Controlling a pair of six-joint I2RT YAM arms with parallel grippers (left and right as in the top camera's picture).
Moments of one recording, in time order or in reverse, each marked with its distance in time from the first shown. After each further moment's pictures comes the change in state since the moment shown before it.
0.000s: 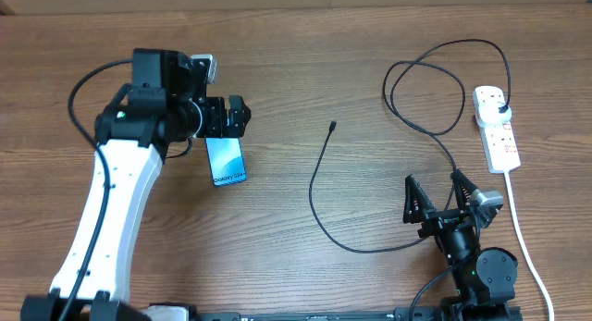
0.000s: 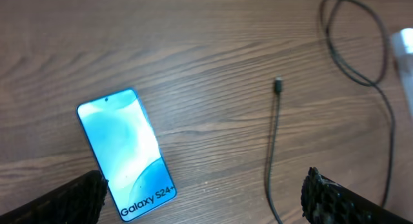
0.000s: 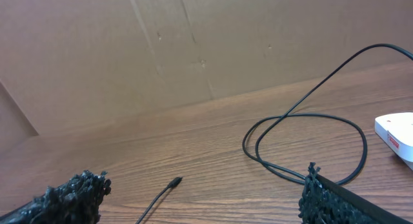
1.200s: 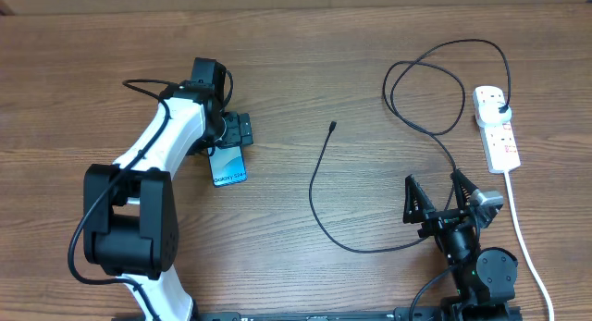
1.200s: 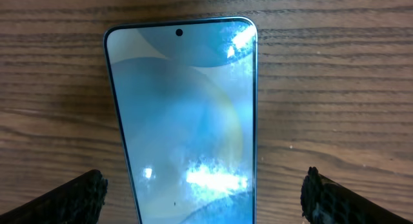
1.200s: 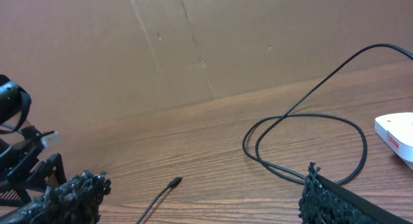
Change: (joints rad) left arm -0.061 0.439 0.017 0.030 -0.315 -0.206; right arm 0.000 0.000 0.000 0.000 0.000 0.000
